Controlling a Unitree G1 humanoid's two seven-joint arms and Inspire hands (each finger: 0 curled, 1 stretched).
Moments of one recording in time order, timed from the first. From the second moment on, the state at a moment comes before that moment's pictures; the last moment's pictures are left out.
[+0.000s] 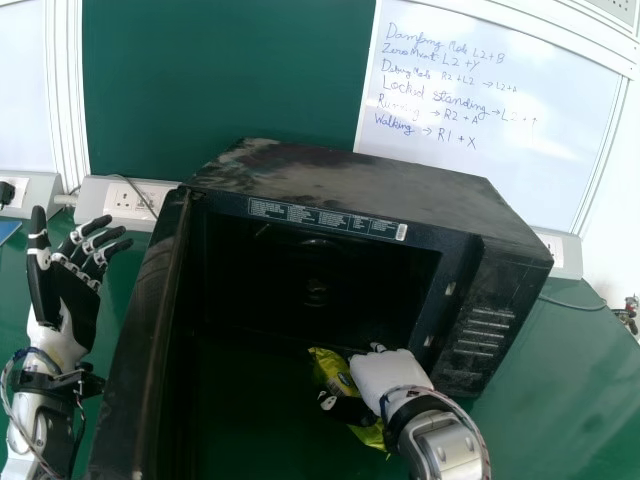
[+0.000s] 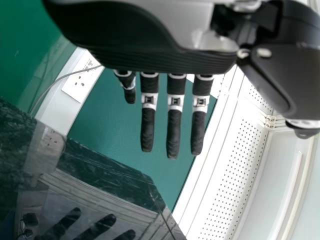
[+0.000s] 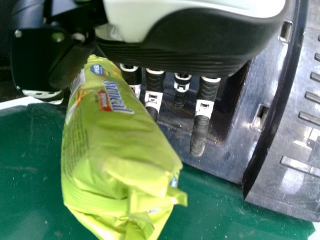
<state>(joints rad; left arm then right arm) 0.01 0.11 0.34 -0.48 -0.51 0.20 -0.01 -0.19 -0.34 0.30 -0.45 -1.44 0.15 0.91</state>
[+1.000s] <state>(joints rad) 0.01 0.10 0.33 -0.51 -0.51 0.20 0.01 -0.37 -0.32 0.32 -0.35 -1.42 0.17 0.92</state>
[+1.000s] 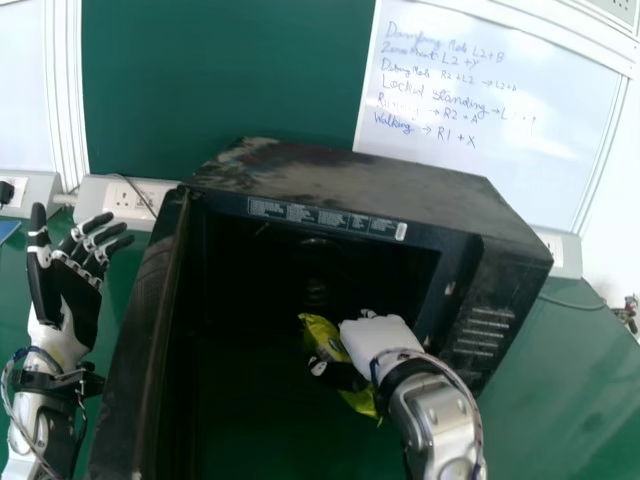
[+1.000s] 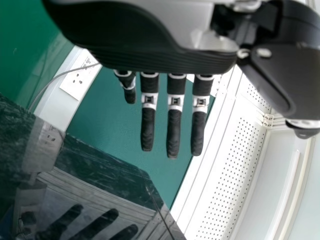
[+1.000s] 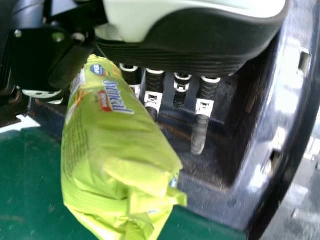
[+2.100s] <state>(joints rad) 0.02 0.09 0.33 -0.51 -0.50 0.21 0.00 -0.54 -0.30 0.34 -0.11 -1.34 0.22 0.73</state>
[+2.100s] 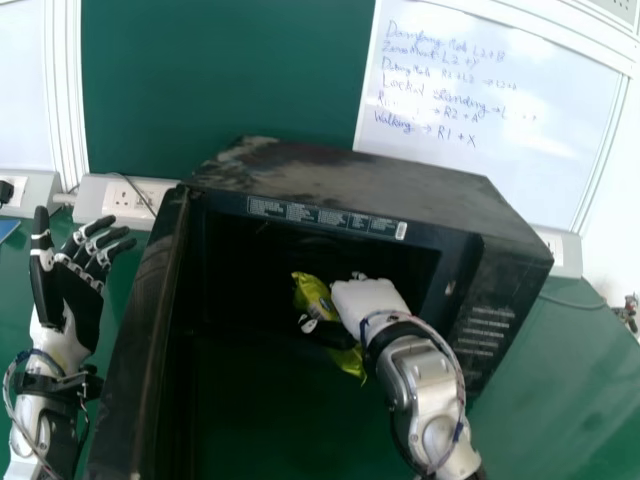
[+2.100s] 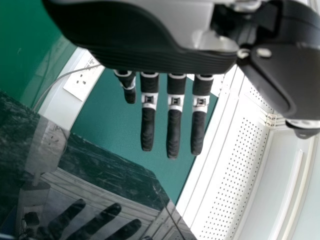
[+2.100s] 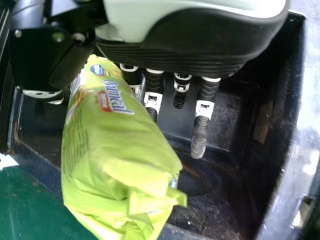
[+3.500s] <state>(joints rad) 0.02 0.08 0.33 -0.51 -0.50 0.20 0.00 -0.76 -0.29 0.41 0.26 -1.17 0.29 0.50</state>
